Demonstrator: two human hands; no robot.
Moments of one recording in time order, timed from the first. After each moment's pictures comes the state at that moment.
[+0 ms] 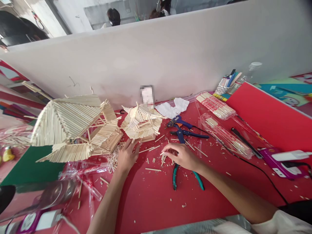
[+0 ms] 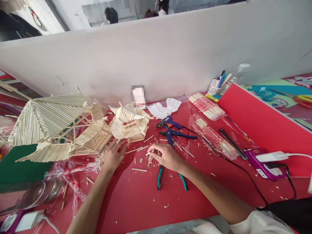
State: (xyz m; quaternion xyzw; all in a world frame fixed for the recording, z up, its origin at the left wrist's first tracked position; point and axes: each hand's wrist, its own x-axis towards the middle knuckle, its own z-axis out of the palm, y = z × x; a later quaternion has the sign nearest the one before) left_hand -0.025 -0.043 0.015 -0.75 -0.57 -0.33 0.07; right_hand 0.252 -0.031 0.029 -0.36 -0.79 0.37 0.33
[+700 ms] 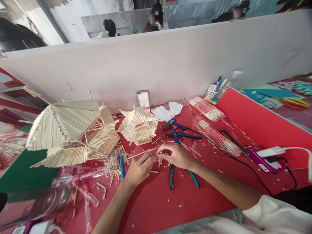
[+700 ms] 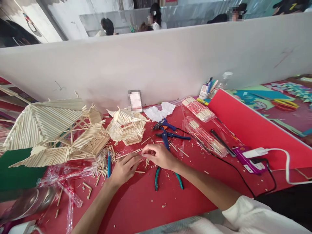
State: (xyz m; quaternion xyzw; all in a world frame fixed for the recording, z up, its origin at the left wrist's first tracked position) left_hand 0.015 -0.072 0.012 -0.87 -0.37 -0.32 -0.01; right_hand 0.238 -0.030 0.040 -0.35 -0.77 0.40 0.34
